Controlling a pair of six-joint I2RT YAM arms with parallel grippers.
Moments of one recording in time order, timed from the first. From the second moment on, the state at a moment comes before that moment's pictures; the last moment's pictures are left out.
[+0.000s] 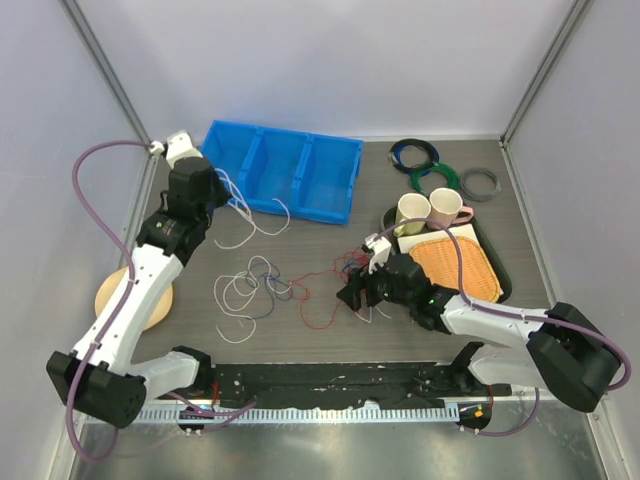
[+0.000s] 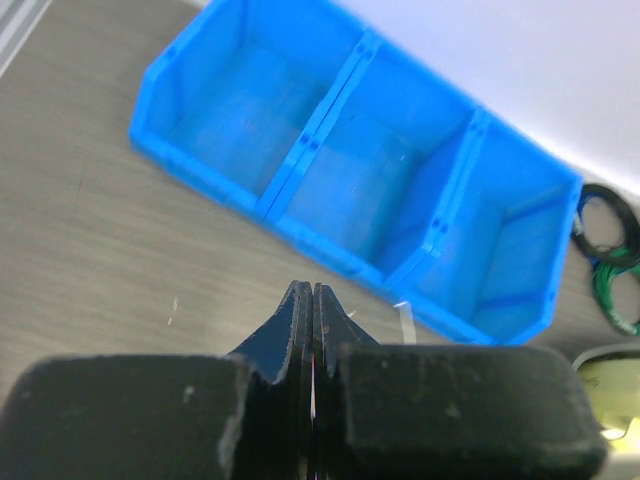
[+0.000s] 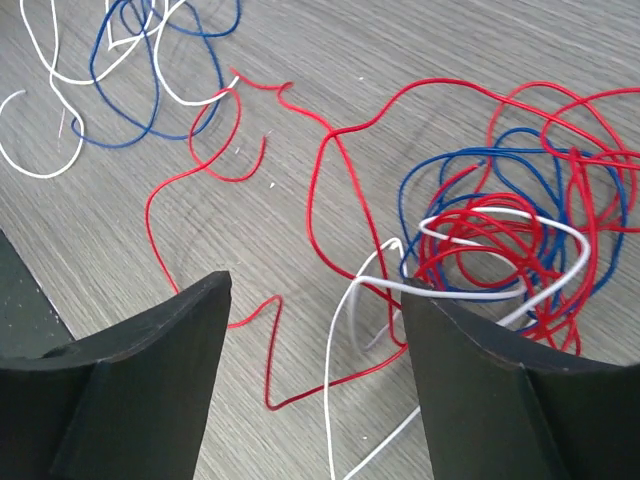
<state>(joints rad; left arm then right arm) -0.32 1.13 1.16 -0.44 -0.41 -0.53 0.76 1.18 0.39 0.31 -0.14 0.34</state>
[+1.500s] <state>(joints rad) -0.06 2.28 2.29 -0.43 -0.42 -0.06 0.87 1.05 0.37 0.32 0.24 0.26</state>
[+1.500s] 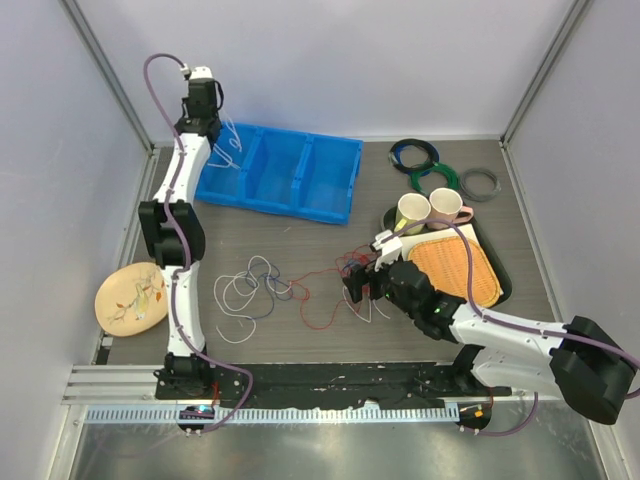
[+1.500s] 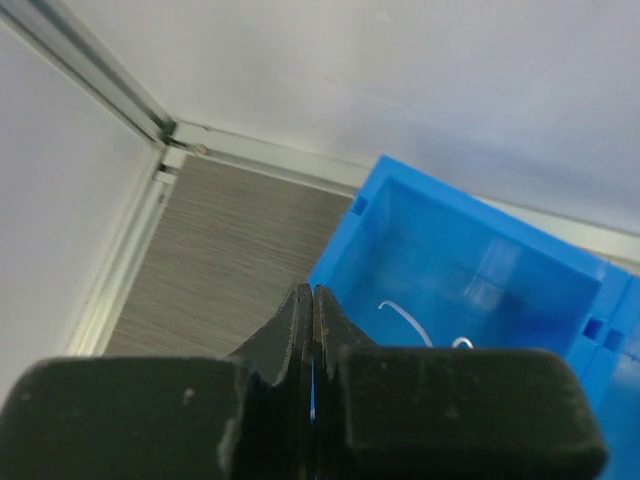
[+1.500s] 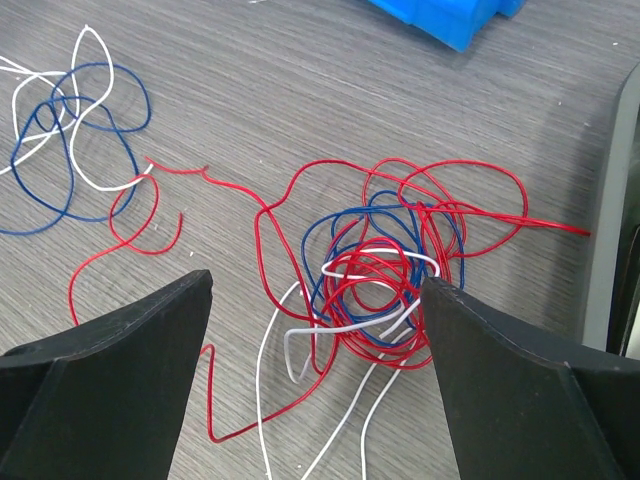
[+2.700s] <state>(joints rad) -0.06 2.26 2.19 -0.69 -0.34 0.30 0.87 1.11 0.43 0.30 0.16 0.20</state>
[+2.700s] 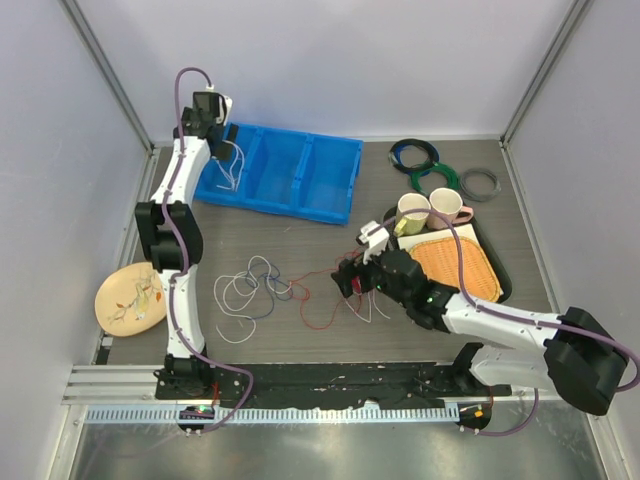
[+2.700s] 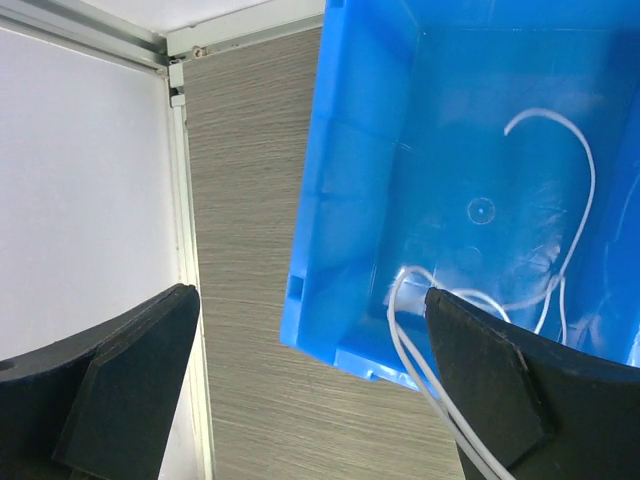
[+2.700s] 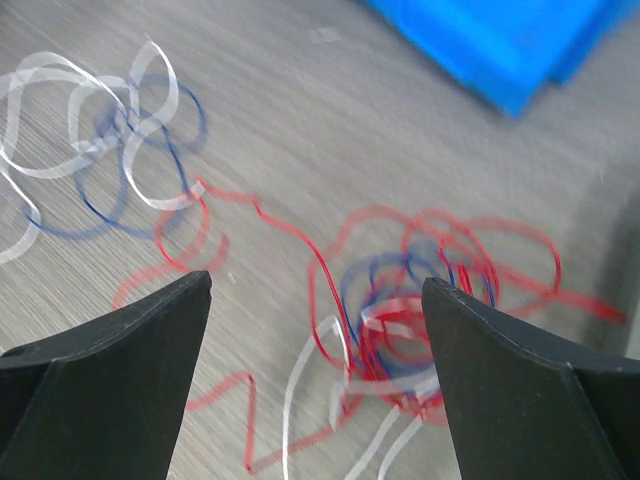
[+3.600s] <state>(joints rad) -0.06 2.22 2.11 -0.69 -0.27 0.33 0.63 2.58 2.26 0.34 -0.41 0.40</state>
